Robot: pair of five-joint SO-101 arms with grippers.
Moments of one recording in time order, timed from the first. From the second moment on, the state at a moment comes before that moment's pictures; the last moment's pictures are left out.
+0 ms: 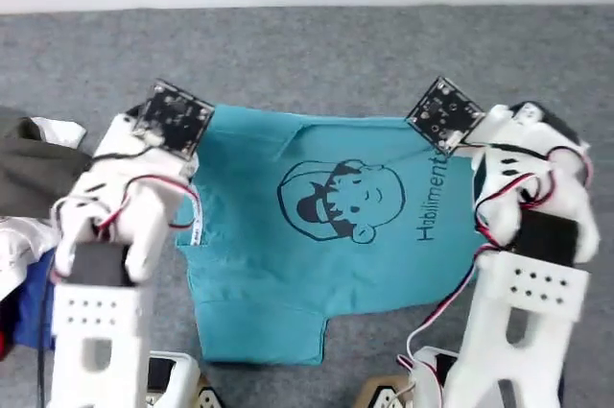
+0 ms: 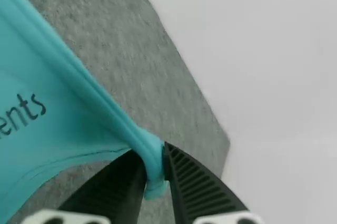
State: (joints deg) left arm -0.3 -49.3 41.8 46.5 -23.6; right arm 11.8 -42.9 29.8 48.4 66.6
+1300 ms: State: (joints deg) left arm -0.5 16.2 -9.0 35.7 -26.8; right arm 3.5 18.5 -10.0 17.3 66.6
